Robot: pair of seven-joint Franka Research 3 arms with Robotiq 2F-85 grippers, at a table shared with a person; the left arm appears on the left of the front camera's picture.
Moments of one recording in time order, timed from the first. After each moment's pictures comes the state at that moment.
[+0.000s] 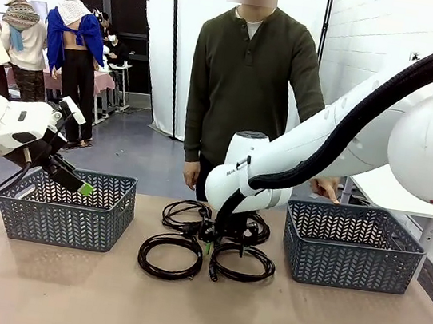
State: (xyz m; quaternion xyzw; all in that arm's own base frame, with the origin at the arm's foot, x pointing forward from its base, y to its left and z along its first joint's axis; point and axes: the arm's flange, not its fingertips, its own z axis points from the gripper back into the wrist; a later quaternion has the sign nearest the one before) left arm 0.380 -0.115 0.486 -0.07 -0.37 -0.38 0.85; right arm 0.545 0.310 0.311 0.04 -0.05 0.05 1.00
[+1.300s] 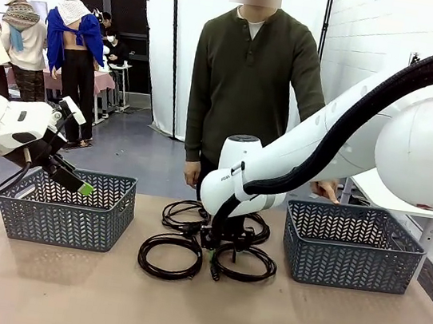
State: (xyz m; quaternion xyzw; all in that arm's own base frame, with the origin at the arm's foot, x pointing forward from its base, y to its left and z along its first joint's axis) left arm 0.380 -0.115 0.486 -0.07 -0.37 -0.38 0.85; right arm 0.547 0.319 0.301 0.02 -0.04 0.05 1.00
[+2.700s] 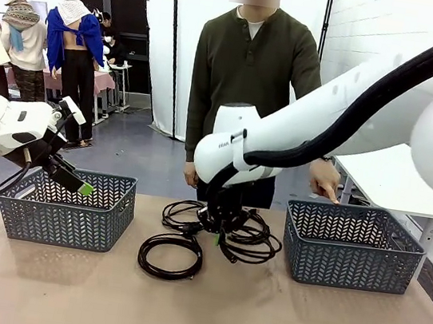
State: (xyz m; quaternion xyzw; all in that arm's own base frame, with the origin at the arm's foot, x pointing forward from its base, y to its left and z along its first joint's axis) left arm 0.380 -0.115 0.486 -0.07 -0.37 -0.38 0.85; right arm 0.519 0.334 0.386 0.01 -0.03 0.13 0.99
